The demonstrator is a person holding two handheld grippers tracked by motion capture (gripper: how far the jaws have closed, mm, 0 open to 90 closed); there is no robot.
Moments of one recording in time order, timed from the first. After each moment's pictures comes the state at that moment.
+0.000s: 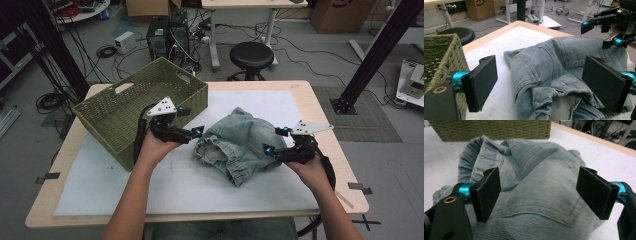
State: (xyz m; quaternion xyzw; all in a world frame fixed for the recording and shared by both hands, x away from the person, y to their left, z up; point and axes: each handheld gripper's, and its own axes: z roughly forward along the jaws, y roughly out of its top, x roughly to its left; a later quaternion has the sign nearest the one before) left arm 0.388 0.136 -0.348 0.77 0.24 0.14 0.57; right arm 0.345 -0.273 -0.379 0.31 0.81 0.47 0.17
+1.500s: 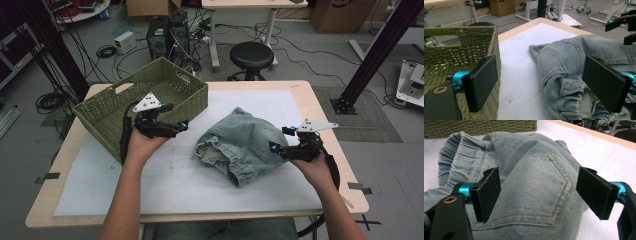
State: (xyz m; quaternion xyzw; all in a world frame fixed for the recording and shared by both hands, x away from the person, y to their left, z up) left arm 0.390 0.173 -0.341 0.76 0.30 0.18 0.55; right arm 0.352 -0.290 -0.382 0.35 0.80 0.46 0.18
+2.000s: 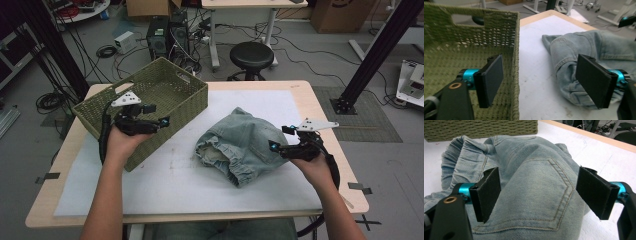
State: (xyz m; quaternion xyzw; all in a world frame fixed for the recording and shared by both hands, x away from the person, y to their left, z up) left arm 0.393 0.221 -0.335 0.76 0.36 0.15 0.53; right arm 0.352 -0.289 -0.378 0.34 0.80 0.46 0.18
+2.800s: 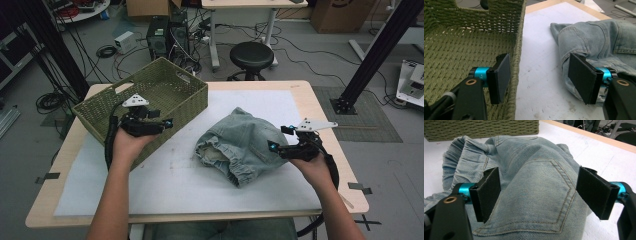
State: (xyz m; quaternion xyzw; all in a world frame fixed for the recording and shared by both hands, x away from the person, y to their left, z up) left arm 0.389 0.203 -0.342 0.77 0.40 0.17 0.47; right arm 0.351 -0.286 -0.377 0.34 0.80 0.46 0.18
